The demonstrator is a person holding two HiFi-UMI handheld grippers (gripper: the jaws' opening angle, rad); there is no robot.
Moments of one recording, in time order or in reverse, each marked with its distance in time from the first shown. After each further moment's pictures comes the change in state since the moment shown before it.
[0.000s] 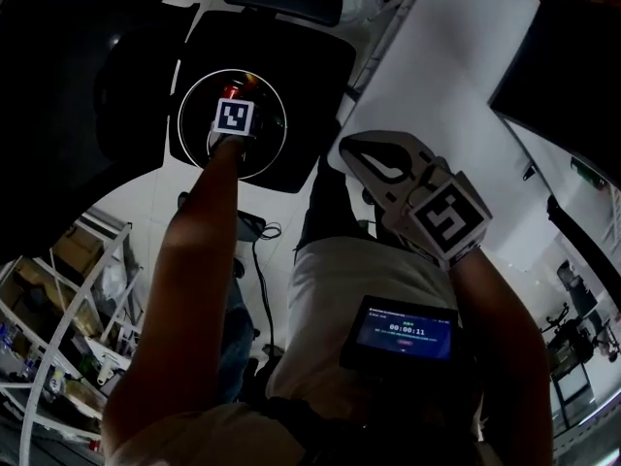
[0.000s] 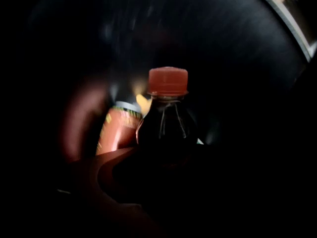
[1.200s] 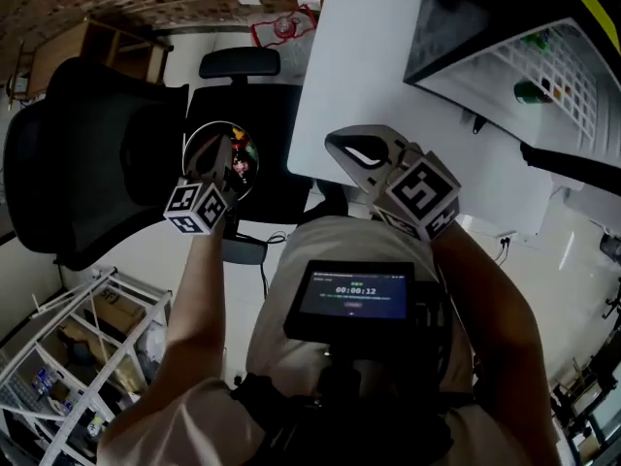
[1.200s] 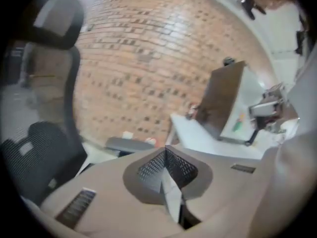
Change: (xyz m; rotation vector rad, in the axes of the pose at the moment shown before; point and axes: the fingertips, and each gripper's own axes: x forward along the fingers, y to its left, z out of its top) left arm -0.307 -0.141 0.084 0.175 -0.988 -0.185; right arm -0.130 0.010 0.024 -0.064 -0.248 -0.196
